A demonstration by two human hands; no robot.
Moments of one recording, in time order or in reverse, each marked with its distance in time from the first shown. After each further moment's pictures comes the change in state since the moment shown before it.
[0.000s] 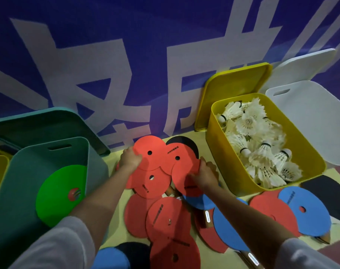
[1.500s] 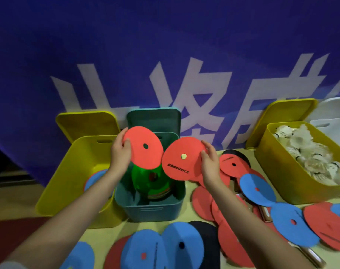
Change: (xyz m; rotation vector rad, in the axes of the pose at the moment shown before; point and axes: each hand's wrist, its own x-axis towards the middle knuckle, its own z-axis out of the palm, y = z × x) left_hand -0.156 -0.185 -0.276 -0.729 0.508 0.368; right_hand -0.215 -0.250 0.054 1.024 0.224 -0.356
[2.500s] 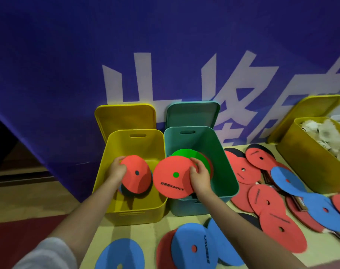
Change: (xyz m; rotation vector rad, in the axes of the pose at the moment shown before) left_hand 0.079 -0.220 -0.145 0.233 -0.149 -0.520; right_hand -0.094 0.064 0.170 -0.309 -0.038 0.101
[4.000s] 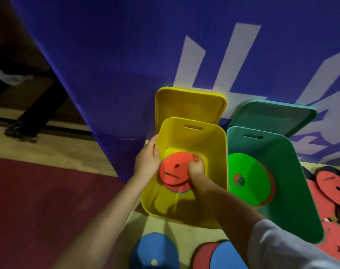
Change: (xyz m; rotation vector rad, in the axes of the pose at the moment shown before) left_hand -0.021 0.007 -0.074 0.168 0.132 0.415; right_hand 0.058 0.026 0.222 -0.217 -0.229 0.277
